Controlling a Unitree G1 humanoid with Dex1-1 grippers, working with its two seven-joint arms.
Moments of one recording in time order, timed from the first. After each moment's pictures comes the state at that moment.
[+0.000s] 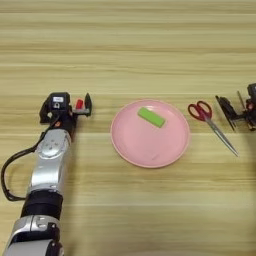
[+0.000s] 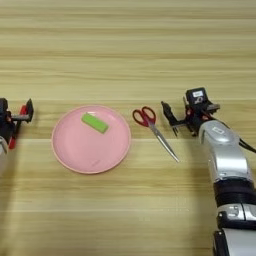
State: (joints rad) left arm -0.27 0.14 0.15 0.41 -0.06 -0.05 -0.02; right arm -0.38 -0.38 -0.09 0.34 0.10 0.23 0.34
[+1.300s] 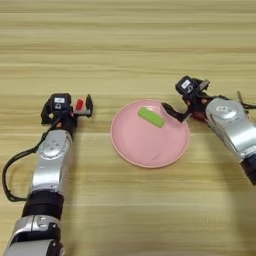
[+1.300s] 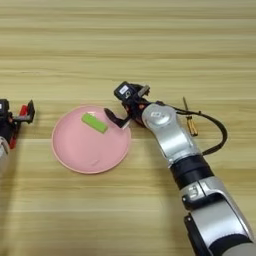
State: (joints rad) left arm -0.27 0.13 0.15 0.42 -0.06 -0.05 -0.02; right arm -0.57 -0.26 0.28 0.41 -0.14 0.24 0.46
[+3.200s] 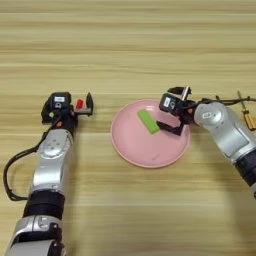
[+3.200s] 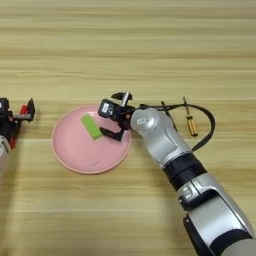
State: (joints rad) left arm -0.27 0.12 0.15 0.40 -0.06 -0.05 -0.02; right arm -0.58 -0.28 0.42 0.40 -0.37 0.19 0.60
